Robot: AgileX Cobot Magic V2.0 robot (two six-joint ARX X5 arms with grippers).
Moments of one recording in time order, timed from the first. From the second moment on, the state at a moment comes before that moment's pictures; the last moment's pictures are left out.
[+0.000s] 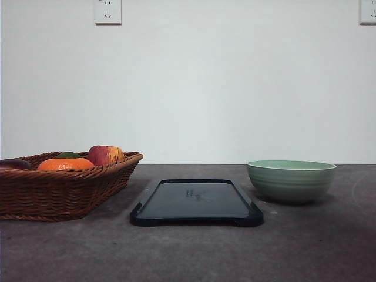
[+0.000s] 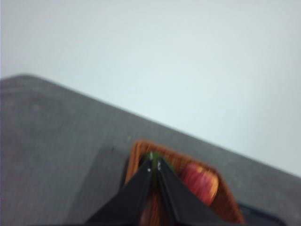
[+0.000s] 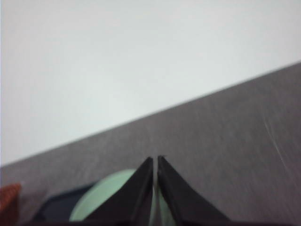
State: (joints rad) left_arx -0.01 0.02 0.09 0.05 -0.03 -0.38; right_arx 0.01 0.04 0.11 0.03 -0.05 0.42
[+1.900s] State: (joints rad) left_arx -0.02 1.09 0.95 -0.59 0.35 -0.18; right_arx 0.01 1.14 0.79 -0.40 -0.43 0.17
